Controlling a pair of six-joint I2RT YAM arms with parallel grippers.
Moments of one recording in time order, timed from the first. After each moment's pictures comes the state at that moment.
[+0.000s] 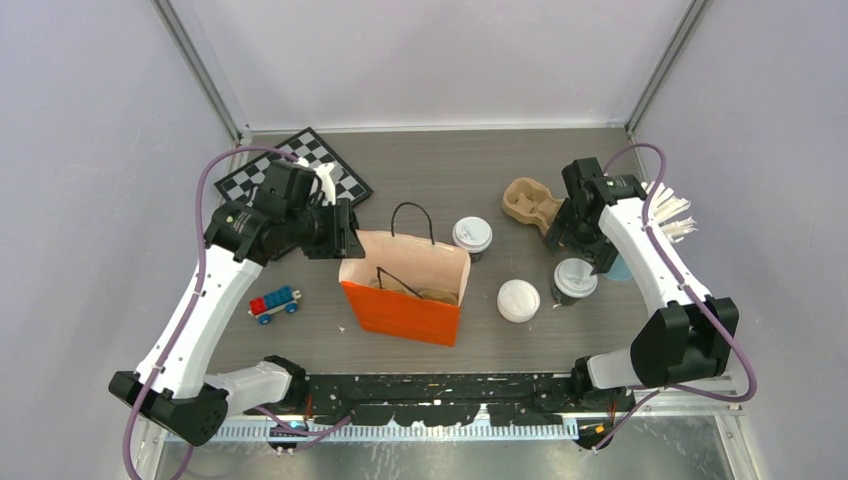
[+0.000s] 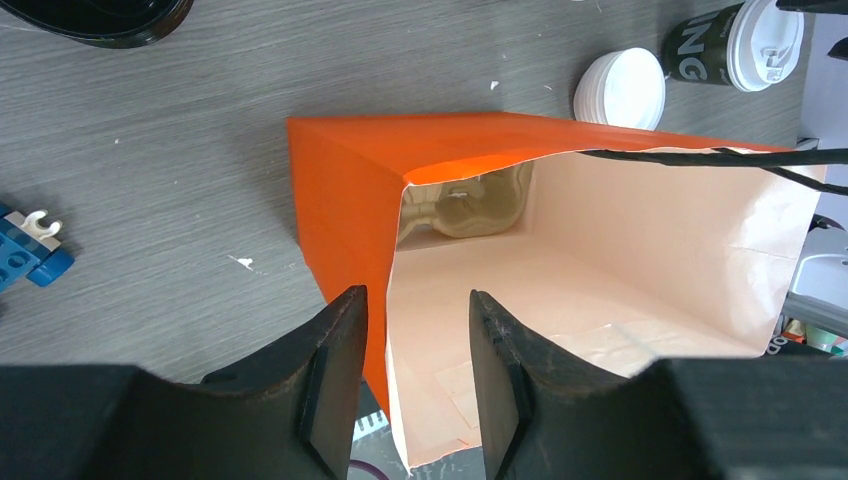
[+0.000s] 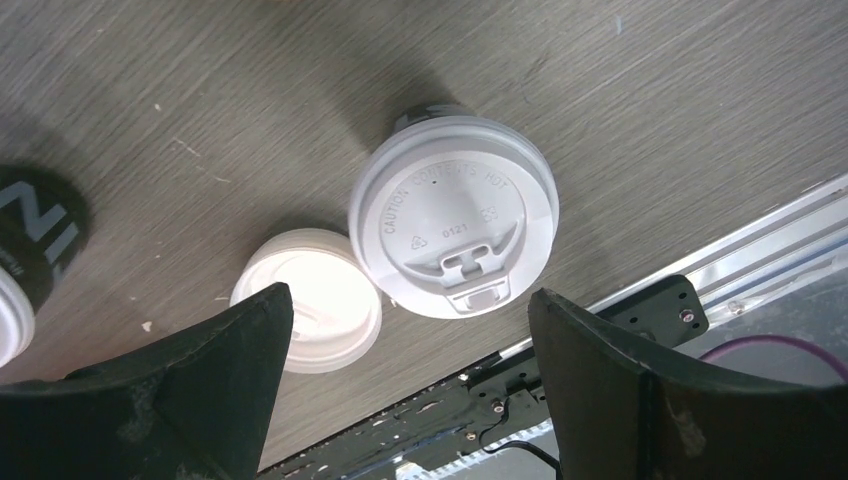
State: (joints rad) left arm -0.43 1.15 1.43 -1.18 0.23 -0.42; right arm 0.15 1.40 1.28 -1.25 0.26 0.72
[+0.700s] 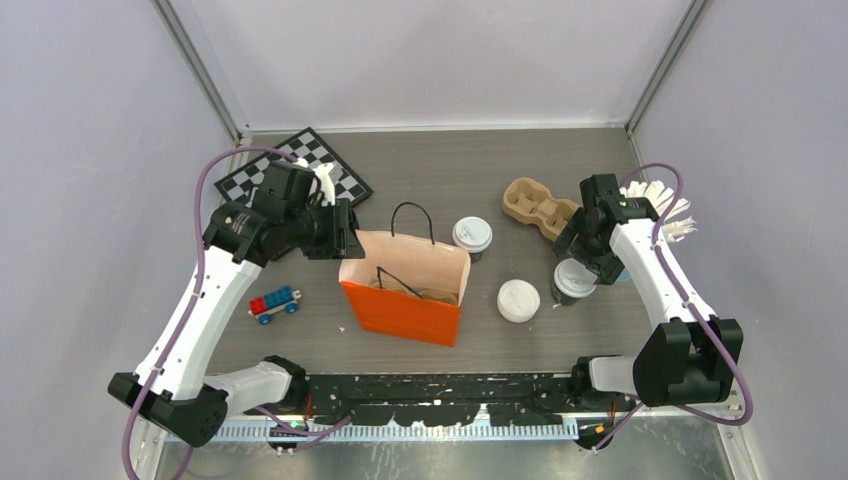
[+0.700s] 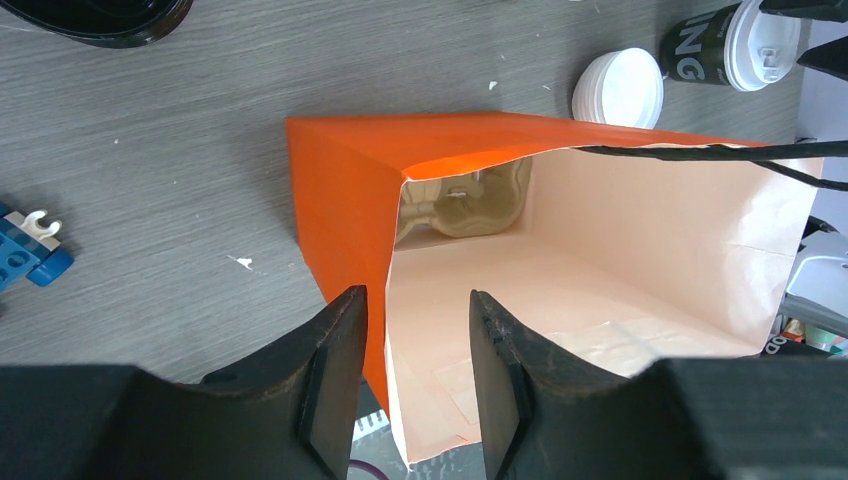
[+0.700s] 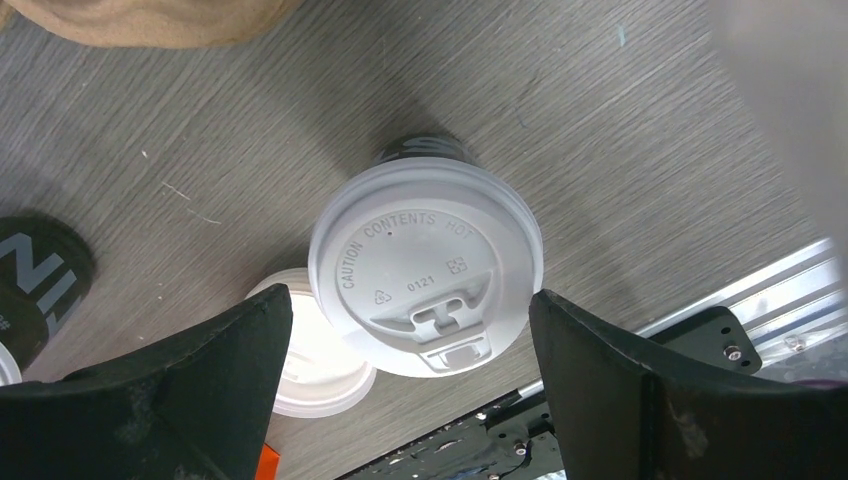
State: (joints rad) left arm -0.43 1.14 1.43 -1.18 0.23 -0.42; right arm 0.04 1.30 1.09 -1.08 0.22 0.71
